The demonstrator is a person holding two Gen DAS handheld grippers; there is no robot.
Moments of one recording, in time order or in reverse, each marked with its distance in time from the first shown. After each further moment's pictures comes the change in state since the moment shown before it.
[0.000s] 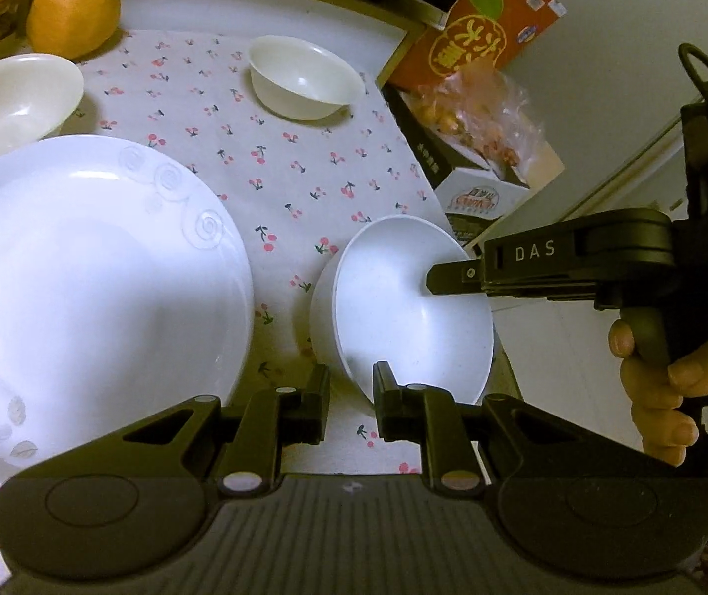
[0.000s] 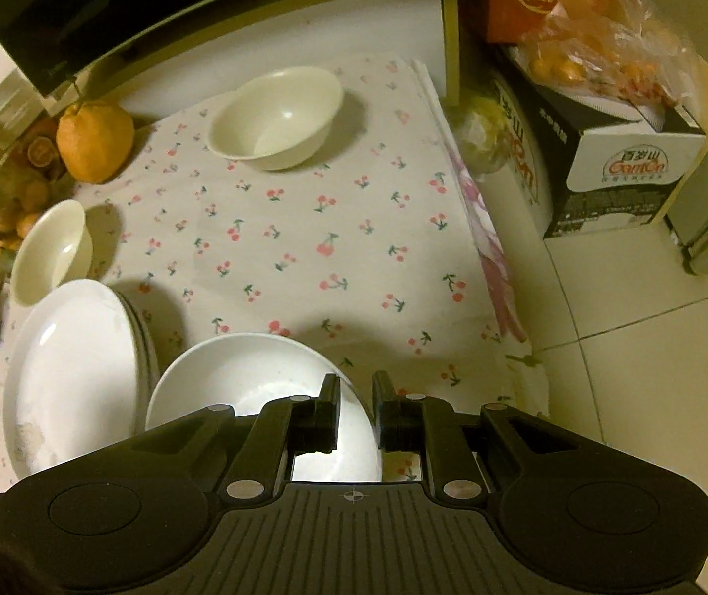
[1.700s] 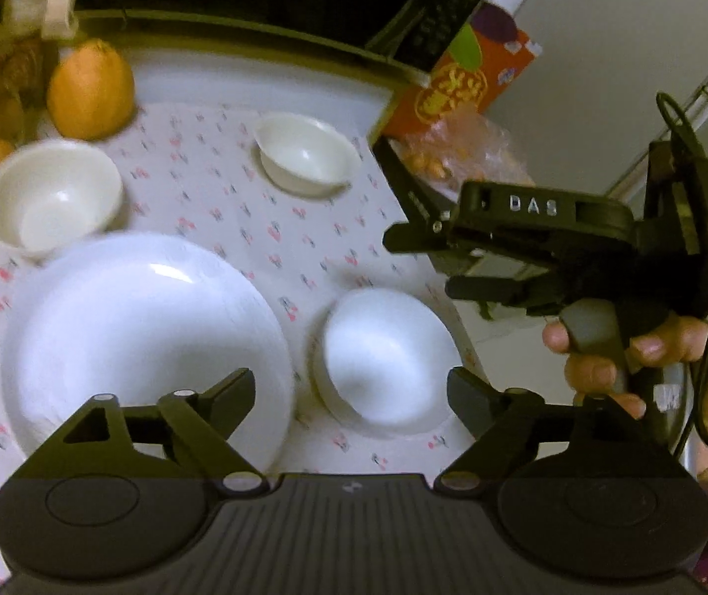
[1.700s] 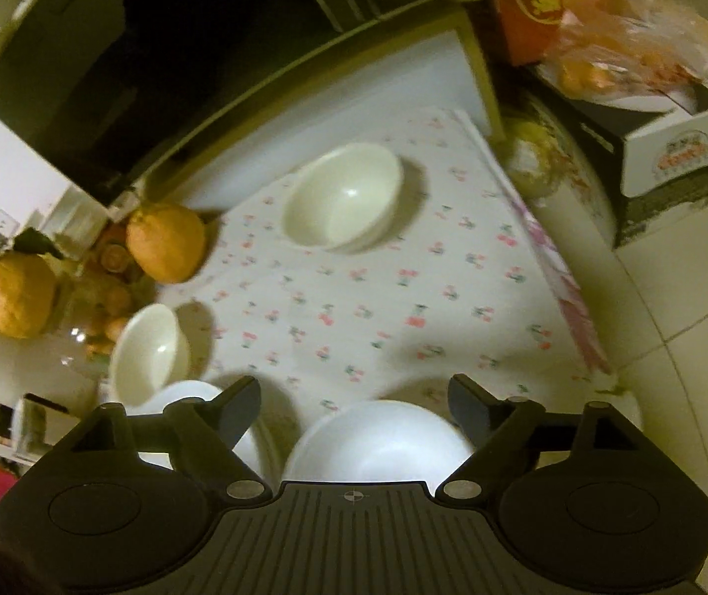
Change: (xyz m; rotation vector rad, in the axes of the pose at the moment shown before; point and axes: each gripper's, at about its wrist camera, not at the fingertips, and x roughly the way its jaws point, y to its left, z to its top) left arm -0.058 0.006 0.021 0.053 -0.094 0.007; right arm -0.020 0.008 0.022 0.170 -0.125 0.232
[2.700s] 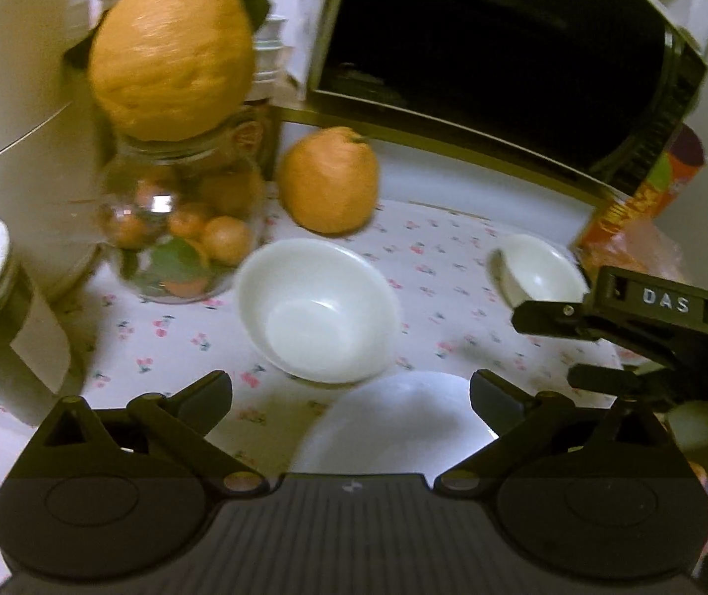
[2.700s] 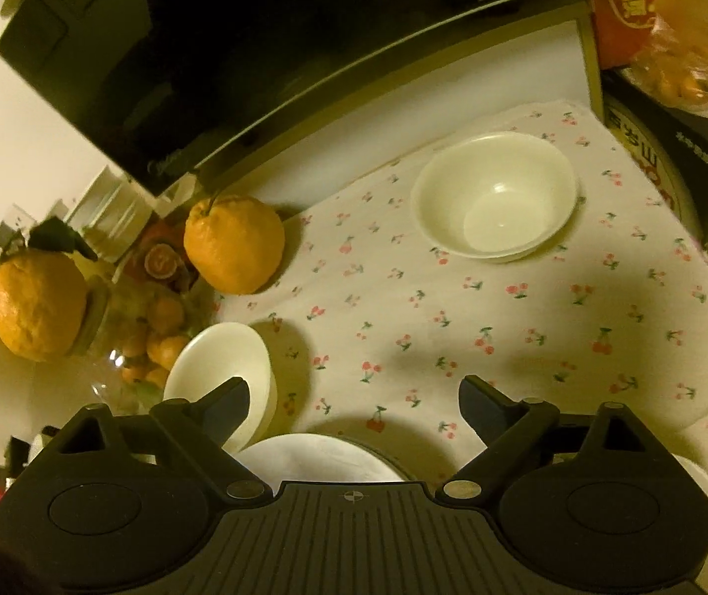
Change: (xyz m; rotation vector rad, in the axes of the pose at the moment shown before) left arm -0.025 0.101 0.032 -0.147 -0.175 0.343; right arm 0.072 0.093 0.005 -0.013 -0.023 0.034
